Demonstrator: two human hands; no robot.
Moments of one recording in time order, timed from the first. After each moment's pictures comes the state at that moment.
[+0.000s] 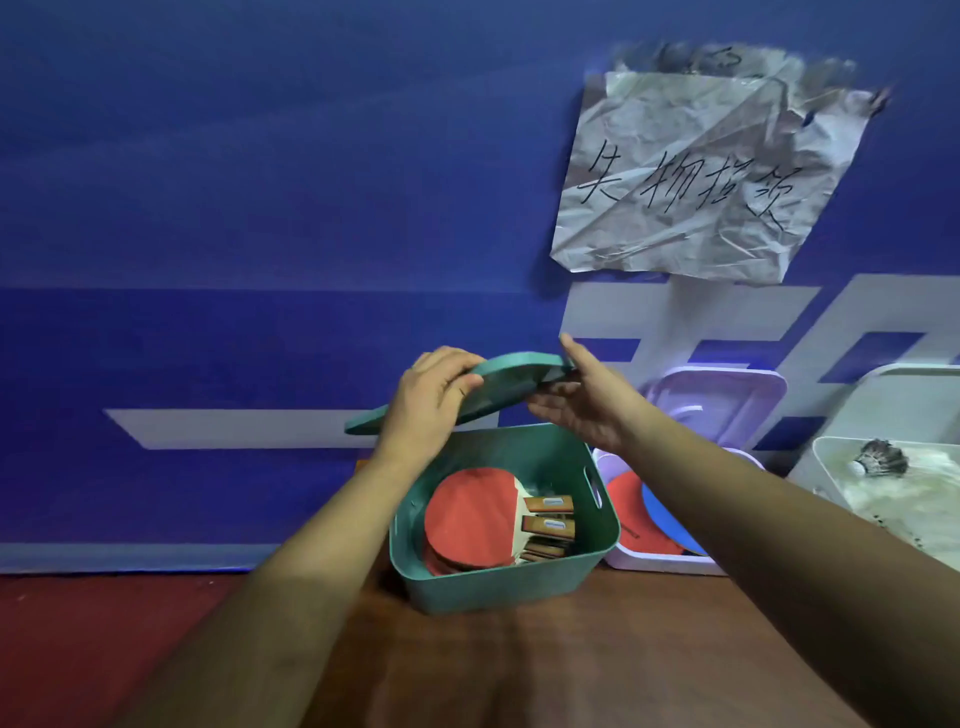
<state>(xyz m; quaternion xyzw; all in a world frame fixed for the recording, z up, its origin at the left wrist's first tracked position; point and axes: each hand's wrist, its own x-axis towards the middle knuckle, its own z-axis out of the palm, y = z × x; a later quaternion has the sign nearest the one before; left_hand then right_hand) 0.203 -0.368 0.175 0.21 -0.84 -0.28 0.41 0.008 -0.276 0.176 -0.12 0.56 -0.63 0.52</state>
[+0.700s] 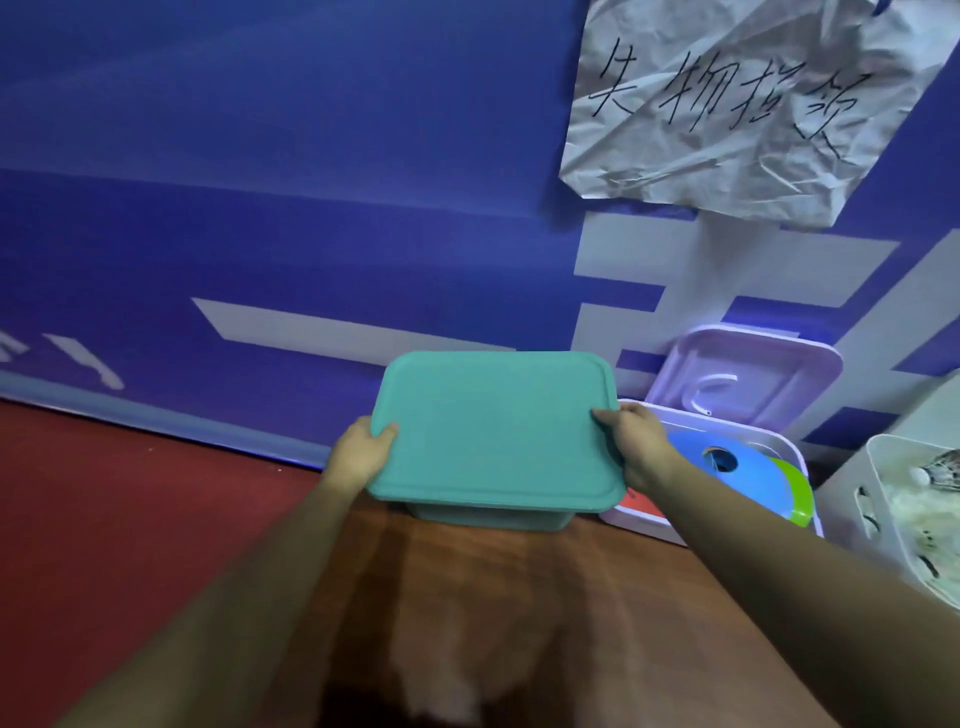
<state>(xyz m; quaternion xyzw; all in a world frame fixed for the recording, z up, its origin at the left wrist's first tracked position) 0.272 -0.302 0.040 0.67 -0.62 -0.37 0.15 -0.042 -0.182 0.058 -0.15 0.69 -0.54 0.46</state>
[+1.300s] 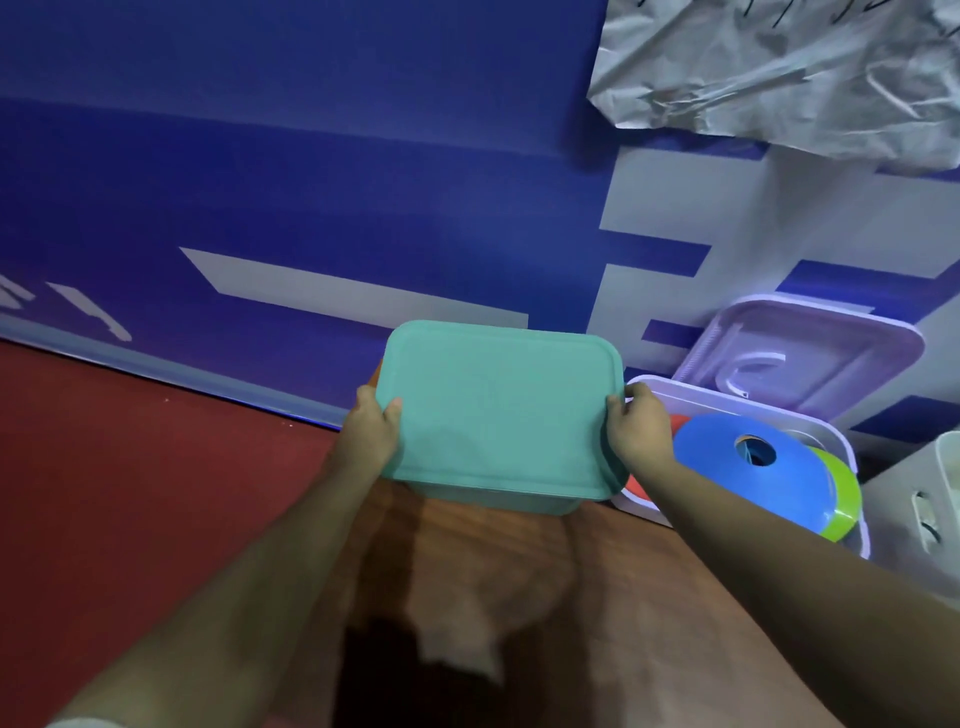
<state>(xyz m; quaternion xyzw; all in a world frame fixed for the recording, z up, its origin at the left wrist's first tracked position) 0.245 -0.307 -0.002 0.70 -0.63 -0.29 0.17 -0.059 -0.207 -0.001 -0.37 0.84 -0.33 0.21</state>
